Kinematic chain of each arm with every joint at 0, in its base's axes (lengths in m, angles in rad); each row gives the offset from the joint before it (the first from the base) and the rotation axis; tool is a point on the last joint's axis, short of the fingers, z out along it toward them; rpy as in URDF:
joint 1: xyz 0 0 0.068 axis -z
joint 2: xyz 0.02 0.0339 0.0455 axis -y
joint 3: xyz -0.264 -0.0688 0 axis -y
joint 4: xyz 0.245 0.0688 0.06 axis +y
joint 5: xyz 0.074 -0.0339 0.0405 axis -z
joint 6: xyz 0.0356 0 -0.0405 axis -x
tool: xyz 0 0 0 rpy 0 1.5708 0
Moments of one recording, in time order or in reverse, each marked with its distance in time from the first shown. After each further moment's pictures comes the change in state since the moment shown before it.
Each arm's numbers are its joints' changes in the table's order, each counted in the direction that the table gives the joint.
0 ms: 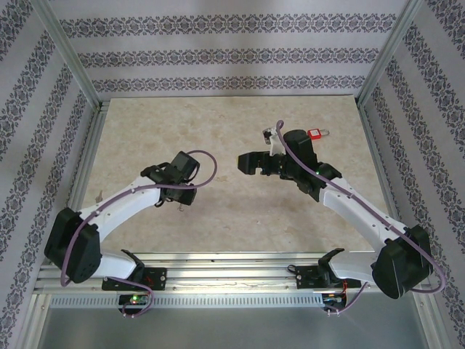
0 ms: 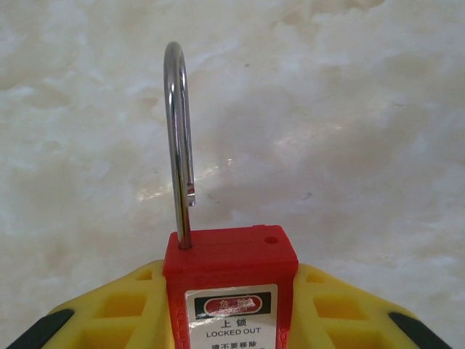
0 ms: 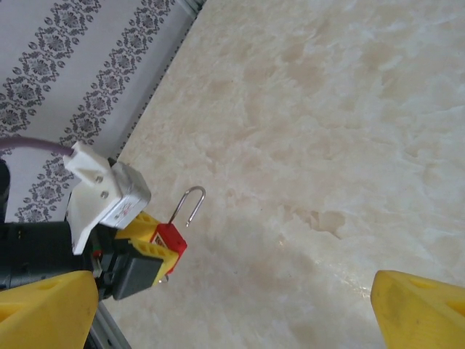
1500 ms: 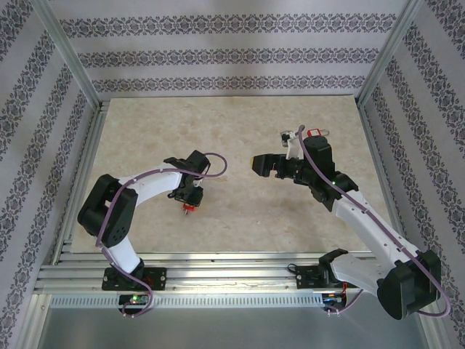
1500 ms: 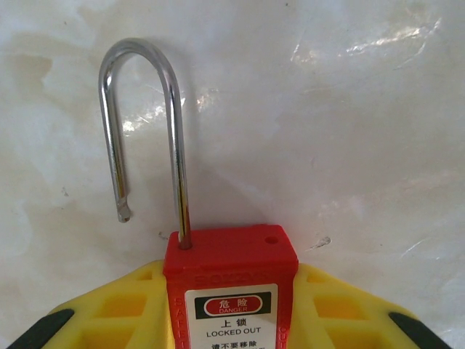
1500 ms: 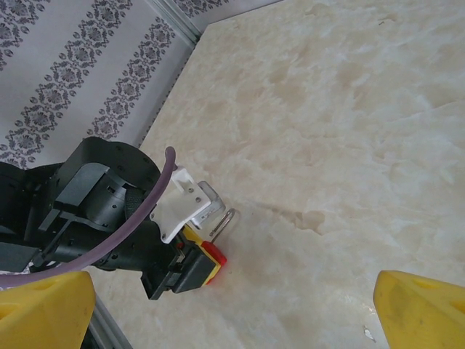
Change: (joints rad) left arm -0.022 -0.314 0.084 -0.006 0.097 0.040; right arm 0.116 0.154 -0.097 0.002 -0.063 -0.008
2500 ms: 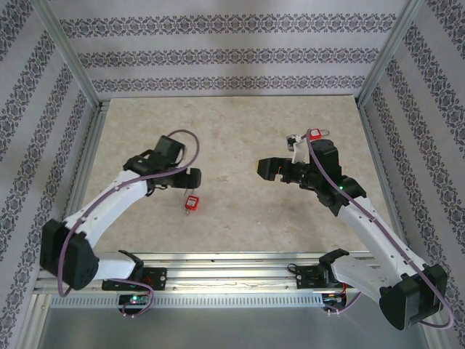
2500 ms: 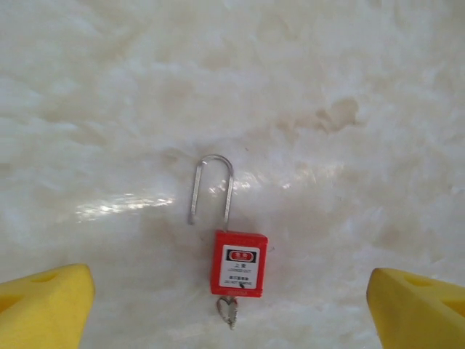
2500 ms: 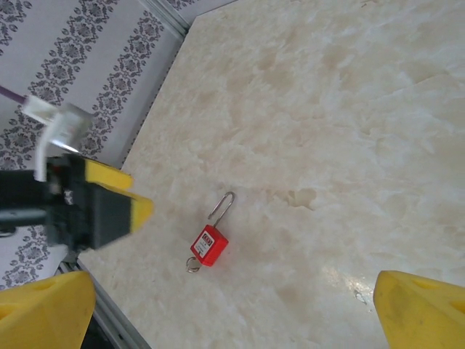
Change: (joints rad) left arm -0.124 0.420 0.012 0.015 0.023 0.093; right arm 0.013 0.082 0.000 0.129 0.011 -0.008
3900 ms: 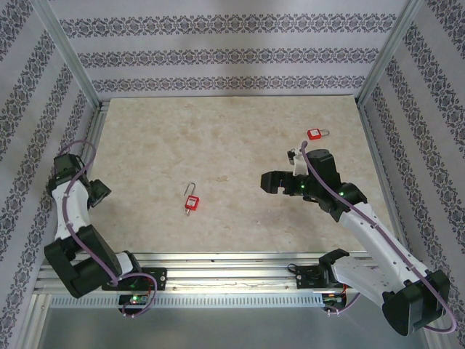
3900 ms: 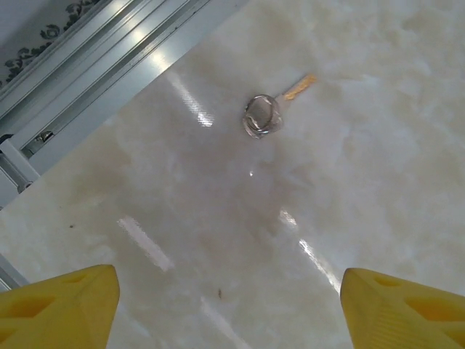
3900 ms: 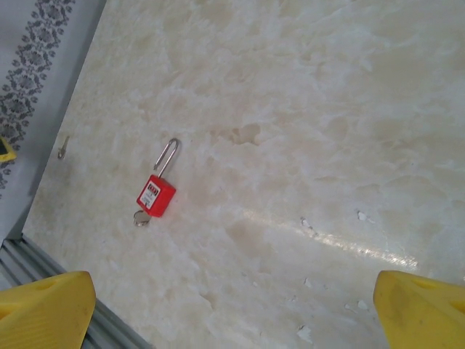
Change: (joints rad) left arm -0.990 0.021 -0.151 0.099 -0.056 0.004; right arm -0.023 0.045 -0.051 0.177 0.084 0.043
